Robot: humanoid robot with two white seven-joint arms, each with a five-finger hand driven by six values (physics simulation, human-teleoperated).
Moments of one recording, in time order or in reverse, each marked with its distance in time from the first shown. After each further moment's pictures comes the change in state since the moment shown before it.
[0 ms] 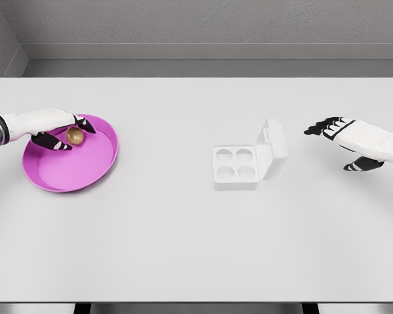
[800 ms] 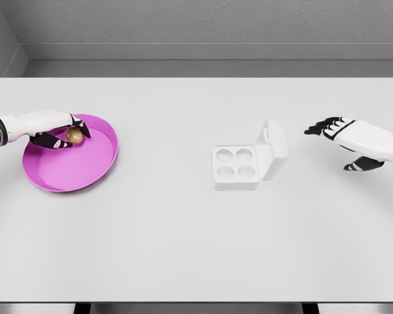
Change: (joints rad) left arm 0.000 -0.002 0.002 0.026 0.013 0.004 0.002; right arm 0.000 -0.001 0.000 0.000 -0.001 0.000 0.000
